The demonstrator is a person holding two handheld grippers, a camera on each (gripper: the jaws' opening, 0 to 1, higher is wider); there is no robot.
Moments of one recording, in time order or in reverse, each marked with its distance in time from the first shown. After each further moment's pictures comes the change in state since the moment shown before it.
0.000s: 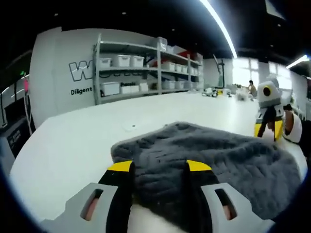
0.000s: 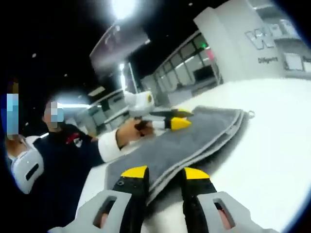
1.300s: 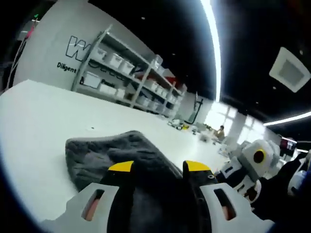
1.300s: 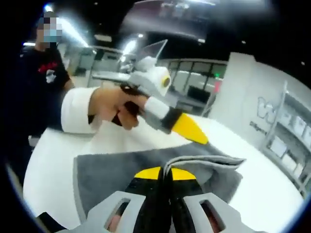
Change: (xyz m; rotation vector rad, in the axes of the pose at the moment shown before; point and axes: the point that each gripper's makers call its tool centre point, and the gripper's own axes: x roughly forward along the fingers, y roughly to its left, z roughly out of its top) left arm -0.036 -0.075 0.041 -0.372 -0.116 -0.314; right arm 0.080 0.034 0.018 -0.667 0.096 -0.369
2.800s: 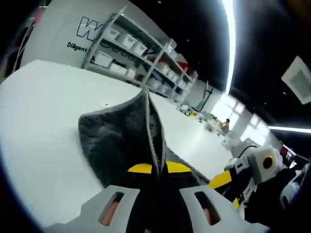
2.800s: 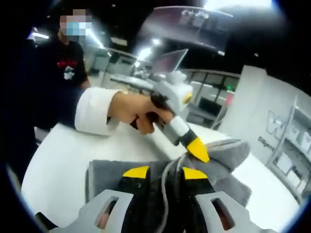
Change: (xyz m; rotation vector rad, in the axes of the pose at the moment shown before) left arm -0.026 0.022 -0.026 -0.109 0.148 0.066; right arm -0.005 0.034 0.015 -0.076 -0.112 0.091
